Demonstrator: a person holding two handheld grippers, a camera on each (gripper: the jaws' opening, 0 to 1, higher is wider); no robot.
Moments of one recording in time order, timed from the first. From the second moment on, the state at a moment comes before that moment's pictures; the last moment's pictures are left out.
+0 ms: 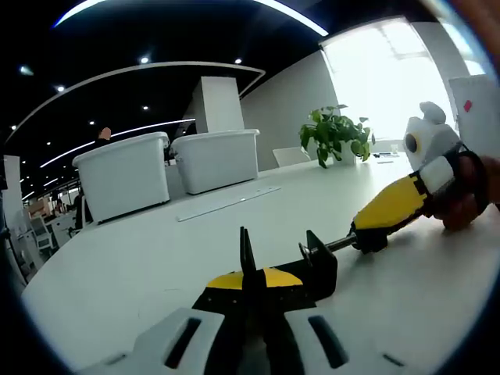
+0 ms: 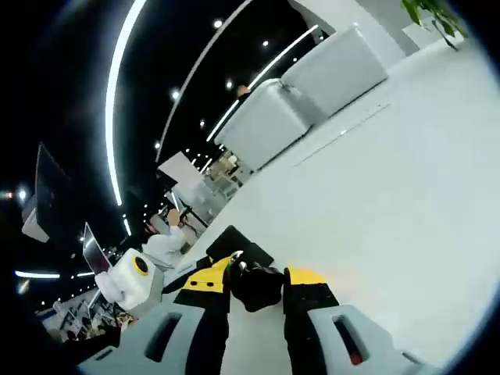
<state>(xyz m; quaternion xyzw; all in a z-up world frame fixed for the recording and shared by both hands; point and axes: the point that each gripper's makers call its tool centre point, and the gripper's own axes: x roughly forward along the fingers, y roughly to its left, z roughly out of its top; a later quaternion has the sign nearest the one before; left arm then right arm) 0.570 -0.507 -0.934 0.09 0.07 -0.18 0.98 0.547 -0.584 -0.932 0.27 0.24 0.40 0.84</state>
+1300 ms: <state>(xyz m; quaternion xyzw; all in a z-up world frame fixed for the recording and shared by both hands) 0.571 -0.505 -0.934 0.09 0.07 -0.17 0.98 0.541 -0.575 -0.924 -0.26 -0.04 0.39 0.88</state>
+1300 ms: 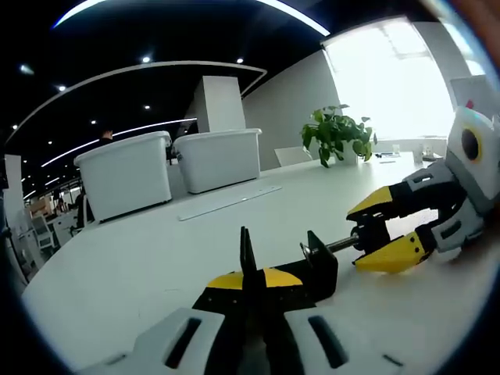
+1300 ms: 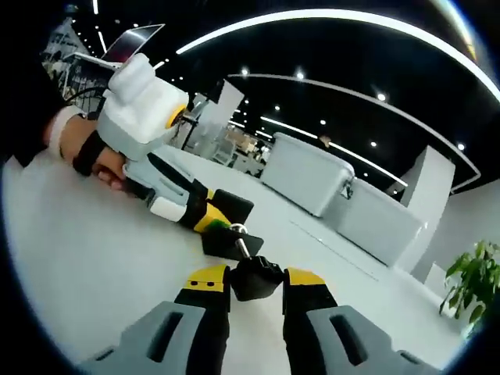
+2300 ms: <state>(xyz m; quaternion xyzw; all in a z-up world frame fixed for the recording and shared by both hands) 0.574 -0.508 -0.921 0.08 0.04 -0.19 0.98 0.536 -0.571 -0.886 -0.24 -0.02 0.39 0.89</state>
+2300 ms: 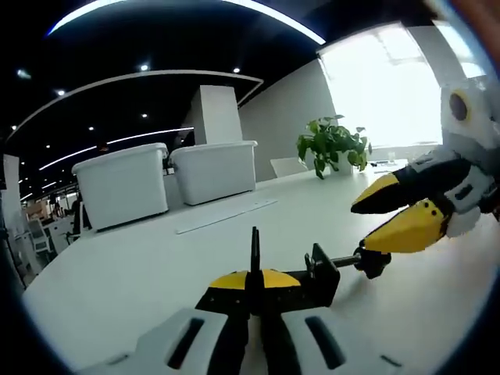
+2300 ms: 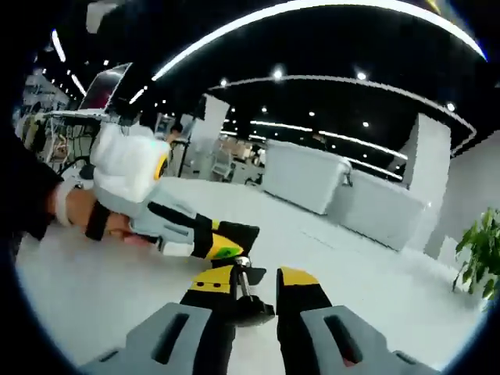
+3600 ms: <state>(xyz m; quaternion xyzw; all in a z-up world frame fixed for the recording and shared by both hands) 0.560 -0.510 -0.915 0.06 0.04 -0.18 0.98 0.546 -0.545 -0.925 -0.63 -0.04 0.22 0.74</state>
